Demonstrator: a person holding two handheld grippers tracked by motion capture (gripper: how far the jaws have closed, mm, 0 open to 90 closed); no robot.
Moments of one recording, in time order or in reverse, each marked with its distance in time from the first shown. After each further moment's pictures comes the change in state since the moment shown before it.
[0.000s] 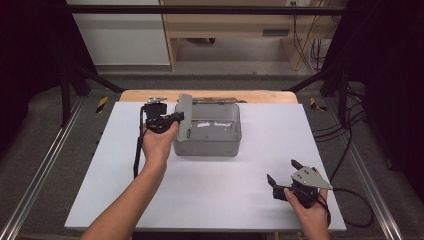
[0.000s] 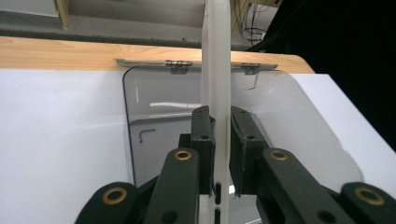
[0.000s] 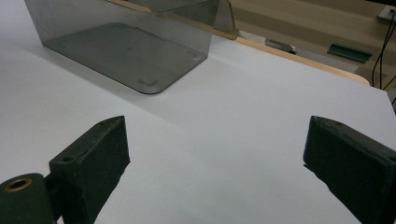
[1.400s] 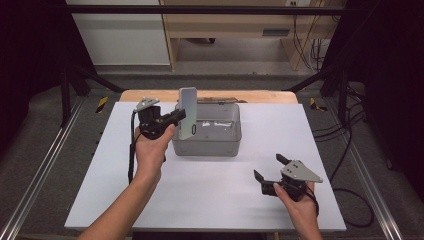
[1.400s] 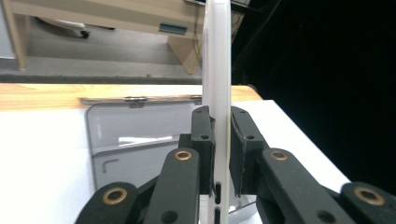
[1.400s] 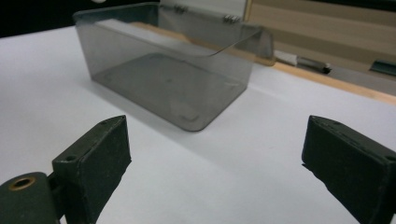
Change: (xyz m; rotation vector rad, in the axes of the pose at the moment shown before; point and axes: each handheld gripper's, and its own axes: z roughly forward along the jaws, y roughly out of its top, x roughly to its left) left arm -0.012 -0.001 -0.043 -0.158 -0.158 0.032; right arm 0.017 0.022 0.017 -0.080 0.117 0.034
